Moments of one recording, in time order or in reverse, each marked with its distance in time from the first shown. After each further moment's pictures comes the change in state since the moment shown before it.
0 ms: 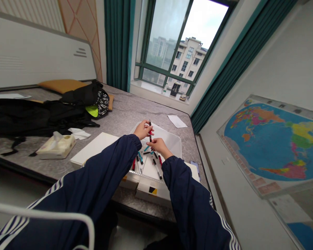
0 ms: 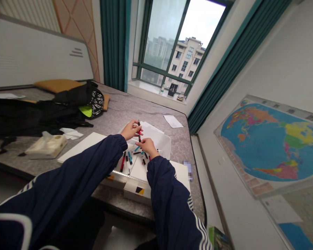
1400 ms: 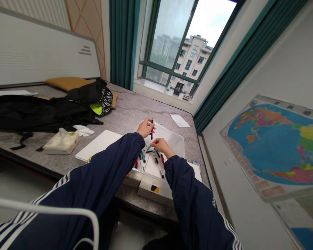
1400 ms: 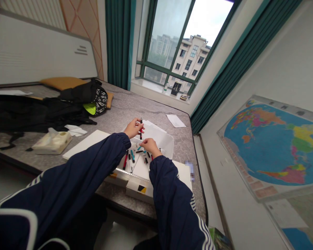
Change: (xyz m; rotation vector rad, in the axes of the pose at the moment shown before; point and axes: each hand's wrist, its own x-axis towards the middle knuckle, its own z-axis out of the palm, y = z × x) left_hand 0.005 -0.006 -0.002 0.117 0.095 0.058; right_hand -0.005 -0.005 -0.003 -0.148 -0.040 0.045
